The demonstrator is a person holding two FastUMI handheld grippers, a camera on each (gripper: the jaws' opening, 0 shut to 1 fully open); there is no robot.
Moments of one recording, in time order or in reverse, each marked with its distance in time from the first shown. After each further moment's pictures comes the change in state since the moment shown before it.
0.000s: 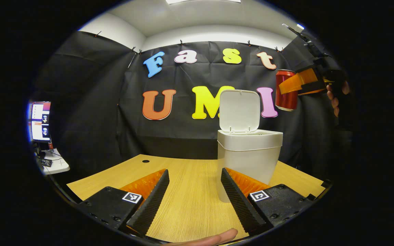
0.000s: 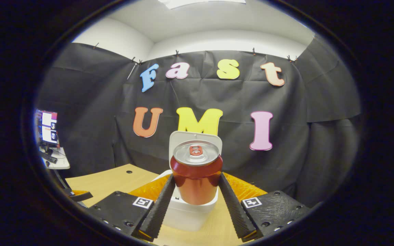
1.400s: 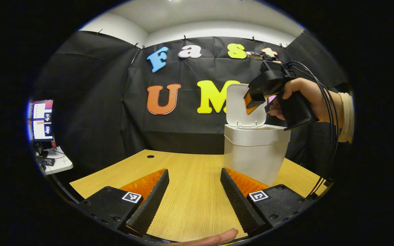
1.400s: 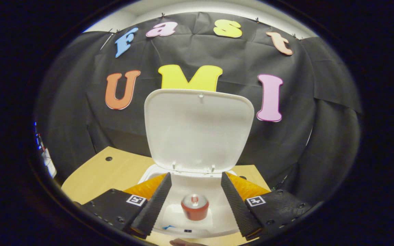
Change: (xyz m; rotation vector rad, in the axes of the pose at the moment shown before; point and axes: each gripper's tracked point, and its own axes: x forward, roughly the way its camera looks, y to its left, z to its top) left arm 0.003 0.015 -0.010 0.020 0.048 0.041; right arm 0.160 0.023 -0.049 0.071 0.301 -0.171
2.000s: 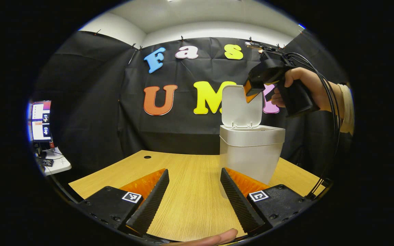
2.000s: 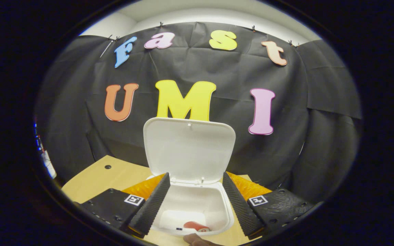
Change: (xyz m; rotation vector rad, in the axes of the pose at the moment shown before) left arm -0.006 -0.007 0.003 -0.004 -0.004 -0.032; right arm -0.032 -0.015 0.041 -0.002 -0.093 -0.014
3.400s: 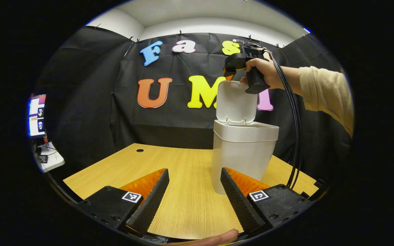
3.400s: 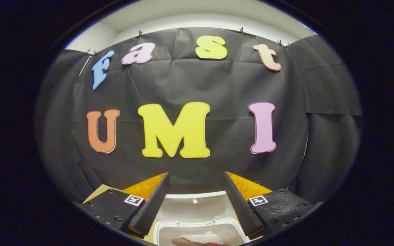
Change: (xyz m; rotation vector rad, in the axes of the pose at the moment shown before) left arm 0.000 -0.009 -0.003 -0.030 0.049 -0.067; right arm 0.093 0.023 0.106 0.127 -0.088 -0.057
